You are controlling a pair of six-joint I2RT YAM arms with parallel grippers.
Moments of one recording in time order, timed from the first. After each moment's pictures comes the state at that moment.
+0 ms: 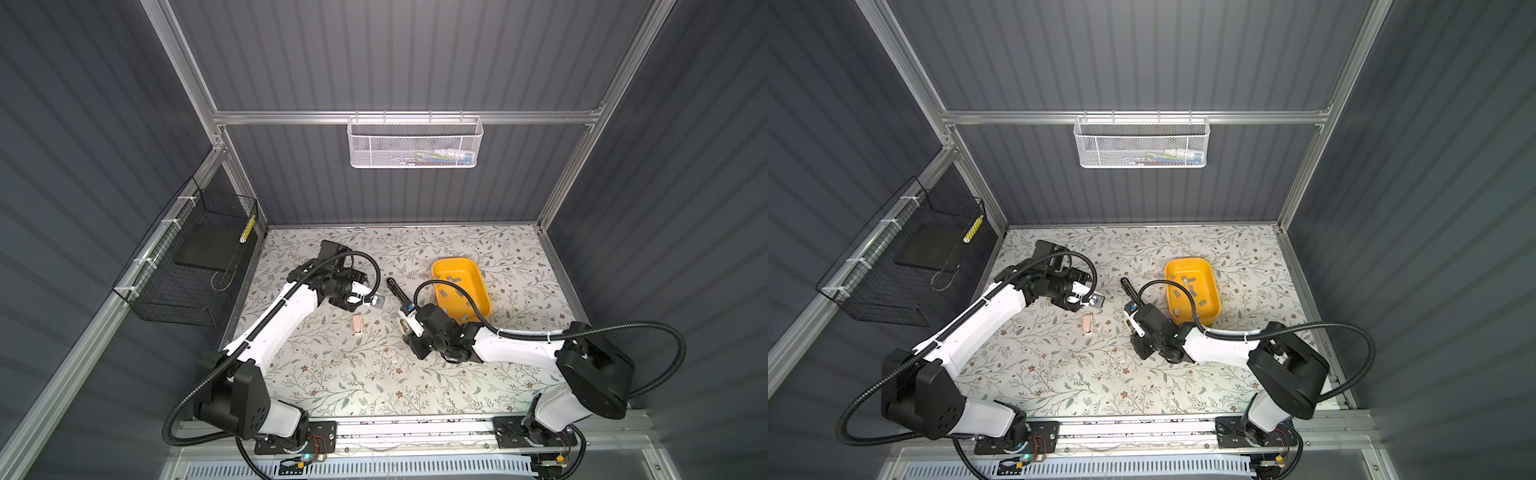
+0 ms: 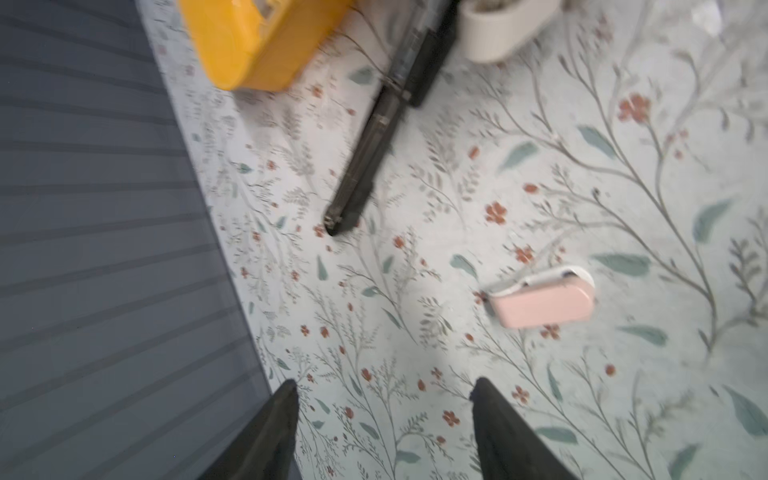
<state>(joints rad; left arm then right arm) -0.39 1.44 1.15 -0.77 0.18 1.72 0.93 1.60 0.81 -0.11 0.01 0.20</state>
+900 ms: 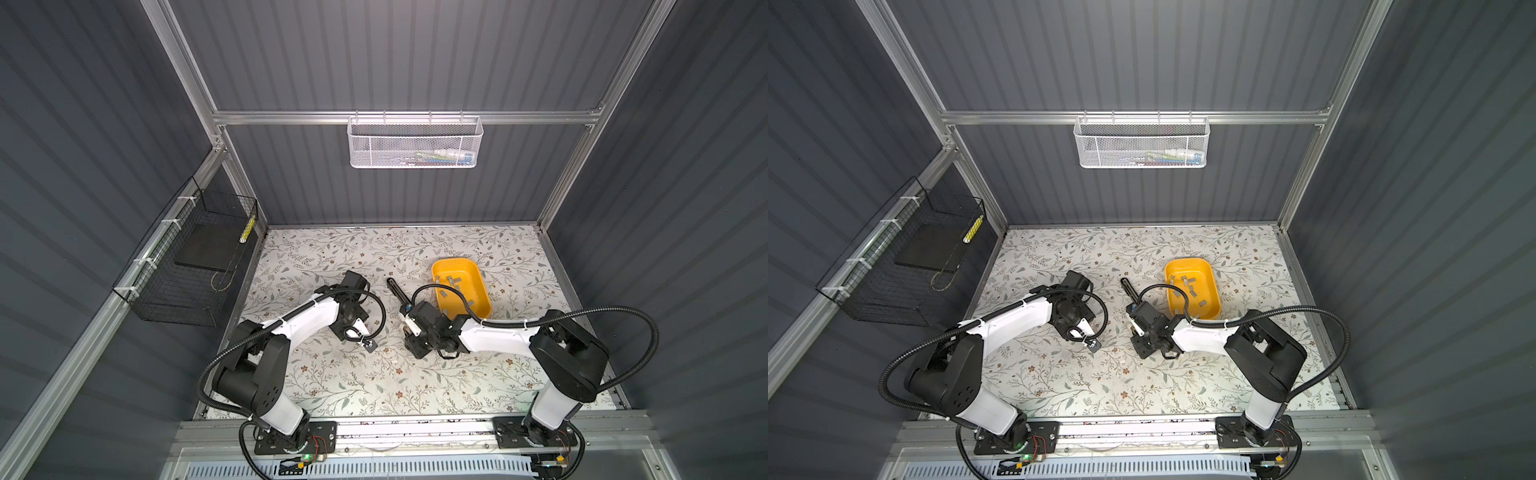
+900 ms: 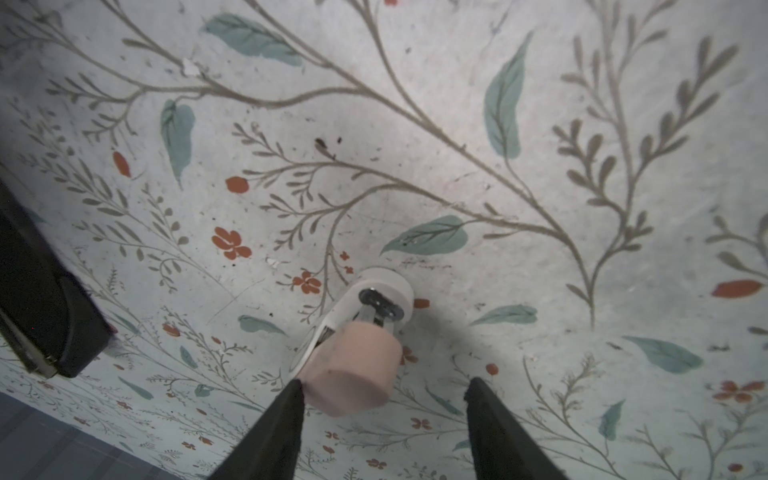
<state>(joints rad) -0.50 1.59 0.98 -0.70 -0.07 2.00 0.90 1.71 0.88 -0.21 -0.02 0.25</state>
